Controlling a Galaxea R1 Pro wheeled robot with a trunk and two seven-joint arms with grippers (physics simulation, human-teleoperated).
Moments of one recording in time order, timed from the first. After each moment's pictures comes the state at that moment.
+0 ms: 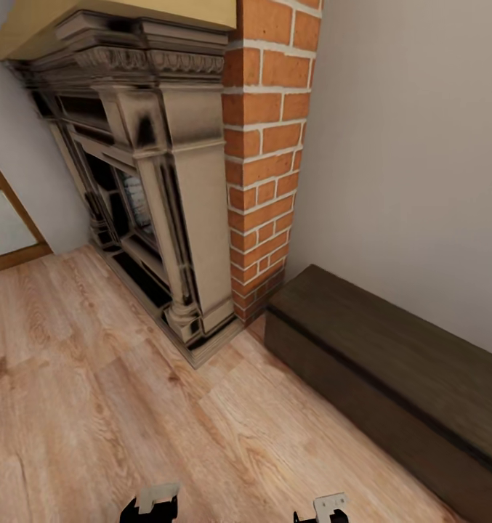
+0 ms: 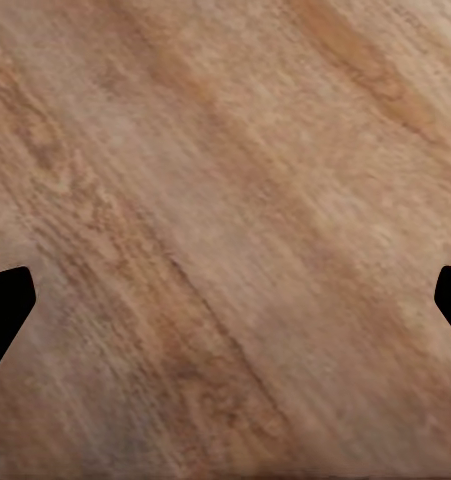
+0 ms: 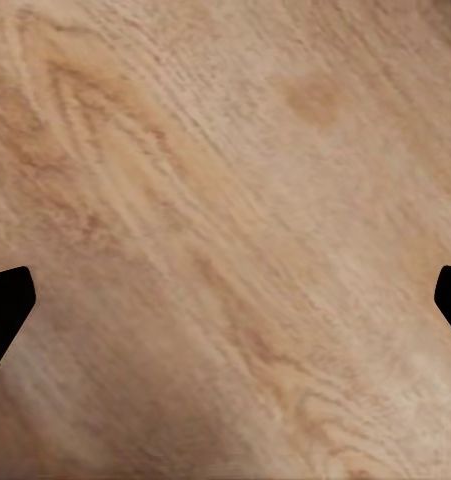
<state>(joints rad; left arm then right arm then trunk) -0.48 0.01 -1.91 -0.17 1.88 -0.47 0.31 -0.43 0.12 0.14 0.01 0.06 -0.39 -0.18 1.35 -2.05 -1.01</state>
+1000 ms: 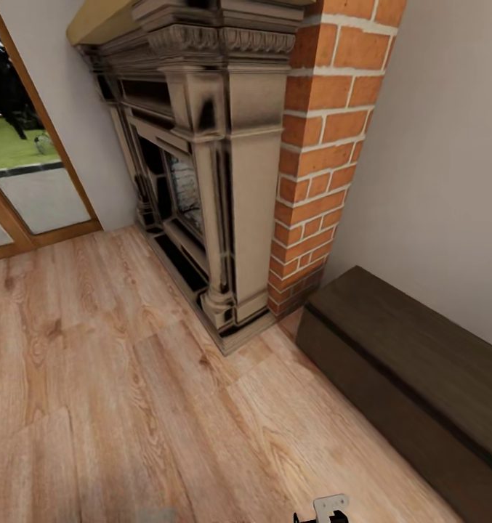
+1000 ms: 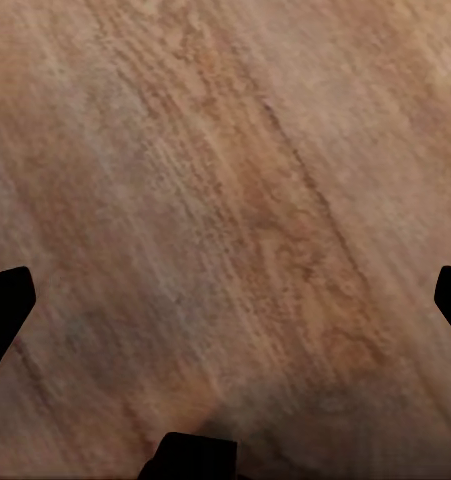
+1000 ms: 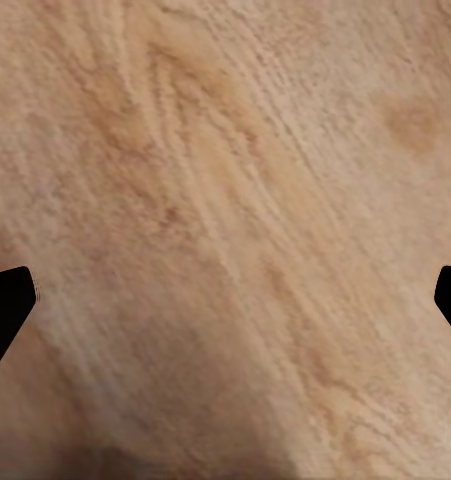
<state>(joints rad) -0.42 0.02 -1.91 -0.20 1.88 -0.44 0.31 -0.43 0.12 0.14 0.01 0.06 -0.38 -0.18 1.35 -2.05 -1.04</state>
